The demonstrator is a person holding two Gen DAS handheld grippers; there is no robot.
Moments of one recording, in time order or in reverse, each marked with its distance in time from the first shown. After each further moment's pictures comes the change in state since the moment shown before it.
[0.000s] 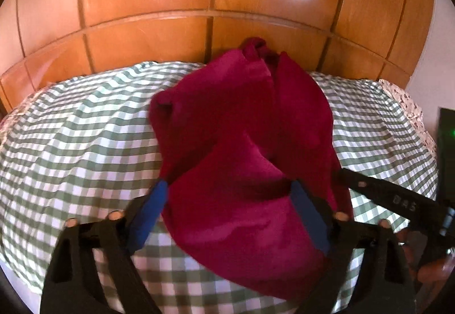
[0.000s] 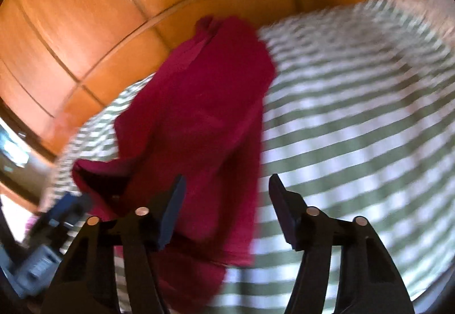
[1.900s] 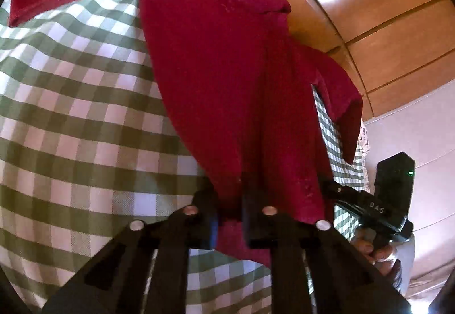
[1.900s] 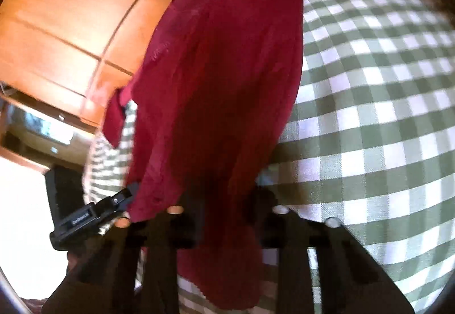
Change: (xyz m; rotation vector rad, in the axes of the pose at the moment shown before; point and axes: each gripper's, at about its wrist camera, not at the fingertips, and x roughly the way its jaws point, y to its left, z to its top) left arm 0.089 0.081 -0.015 -0.402 0.258 -0.434; right arm 0.044 -0.021 0.035 -0.035 0.230 0.161
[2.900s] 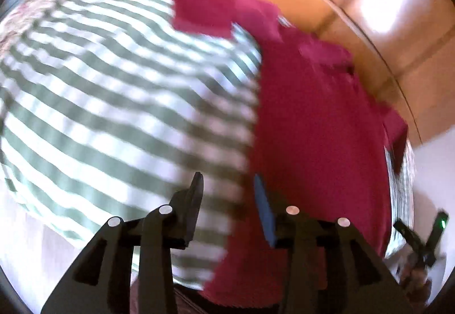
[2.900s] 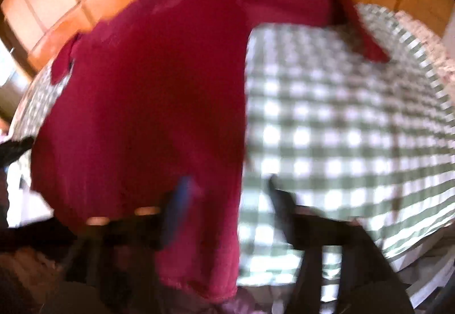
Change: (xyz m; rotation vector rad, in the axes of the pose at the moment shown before) left arm -0.165 0.121 -0.063 -0.134 -0.180 0.344; right arm -0.096 -0.022 -0.086 -0.236 -0.102 -0.392
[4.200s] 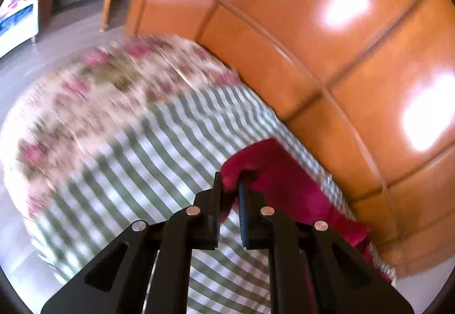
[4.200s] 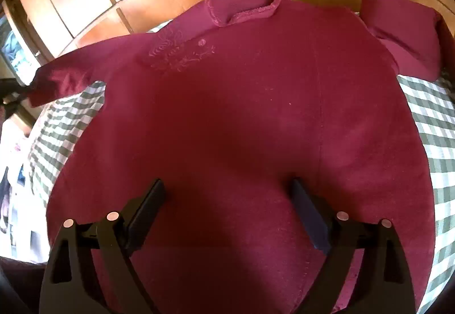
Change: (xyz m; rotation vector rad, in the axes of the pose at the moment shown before) left arm -0.095 0.133 0.219 -0.355 -0.312 0.111; right arm 0.087 0.127 0.037 -0.063 -0.033 0.155
